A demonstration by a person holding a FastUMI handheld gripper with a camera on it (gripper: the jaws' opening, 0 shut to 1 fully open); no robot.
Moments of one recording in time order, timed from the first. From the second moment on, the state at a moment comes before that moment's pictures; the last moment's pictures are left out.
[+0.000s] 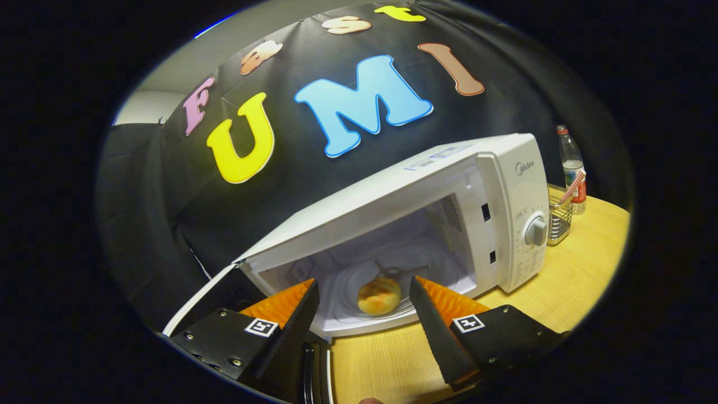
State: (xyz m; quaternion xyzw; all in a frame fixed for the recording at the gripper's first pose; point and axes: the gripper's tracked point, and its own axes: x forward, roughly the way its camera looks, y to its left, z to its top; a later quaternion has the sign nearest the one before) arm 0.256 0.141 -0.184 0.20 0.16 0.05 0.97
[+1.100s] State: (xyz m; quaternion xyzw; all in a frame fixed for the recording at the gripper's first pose) arm 0.027 0.206 -0.079 0.05 0.09 0.25 0.96
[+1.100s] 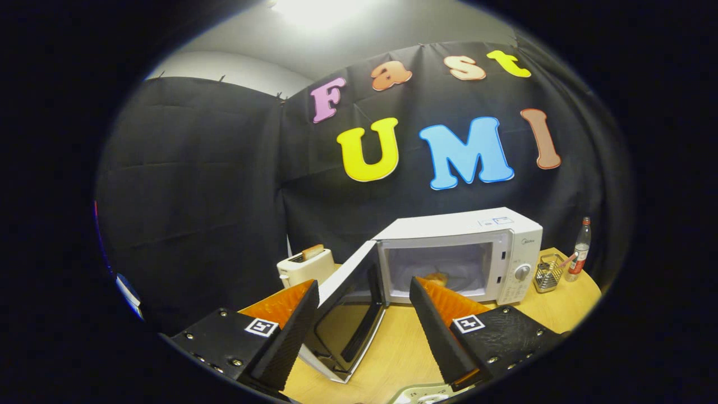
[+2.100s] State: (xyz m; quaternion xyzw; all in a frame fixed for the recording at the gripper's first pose) arm -0.047 0.354 -0.126 0.03 0.16 0.42 0.89
